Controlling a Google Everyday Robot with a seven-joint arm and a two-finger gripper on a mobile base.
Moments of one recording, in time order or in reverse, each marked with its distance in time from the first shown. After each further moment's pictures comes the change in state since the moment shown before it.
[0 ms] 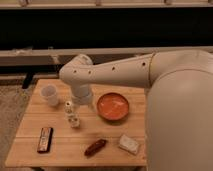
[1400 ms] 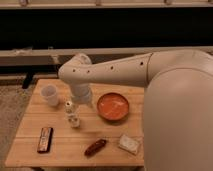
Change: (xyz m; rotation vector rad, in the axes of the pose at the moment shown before) arm -0.006 0.005 0.001 0.001 -0.002 -0.012
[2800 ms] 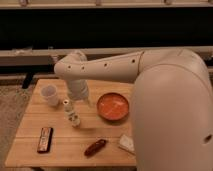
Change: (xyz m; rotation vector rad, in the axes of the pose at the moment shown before) arm -0.023 0.017 -0.001 0.008 -0.007 -0.030
